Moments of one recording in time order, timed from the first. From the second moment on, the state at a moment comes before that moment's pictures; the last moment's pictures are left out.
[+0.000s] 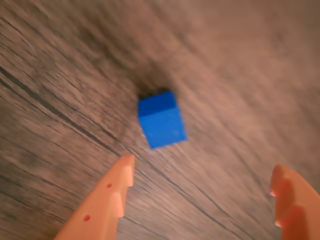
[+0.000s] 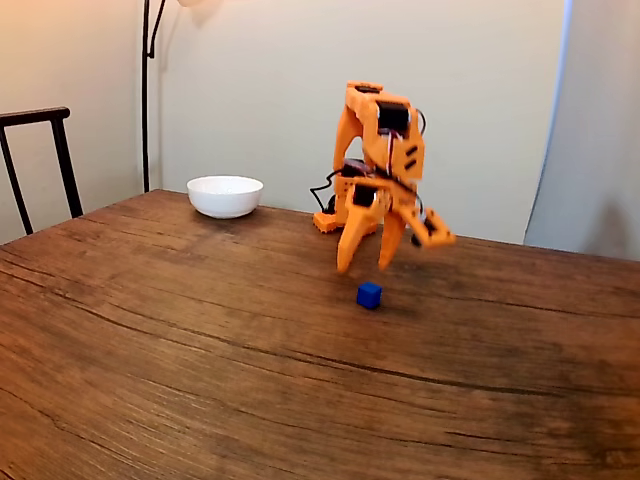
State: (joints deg) arm -15.7 80.8 93.6 67.1 121.1
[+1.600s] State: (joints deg) arm -16.1 66.6 85.8 69.5 120.4
